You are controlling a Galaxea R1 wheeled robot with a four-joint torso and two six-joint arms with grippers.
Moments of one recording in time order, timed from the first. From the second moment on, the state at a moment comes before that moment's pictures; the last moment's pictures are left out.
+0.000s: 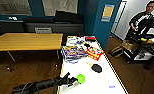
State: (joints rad) left arm 0.50 2.79 -2.06 0.22 0.31 -1.09; right arm -1.40 2.45 -1.89 -0.04 0.13 0.30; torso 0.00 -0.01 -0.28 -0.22
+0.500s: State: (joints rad) left arm 0.50 2.88 -2.14 0.23 0.32 -1.09; right arm -1.40 2.46 -1.89 -0.04 0.13 0.30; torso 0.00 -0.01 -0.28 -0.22
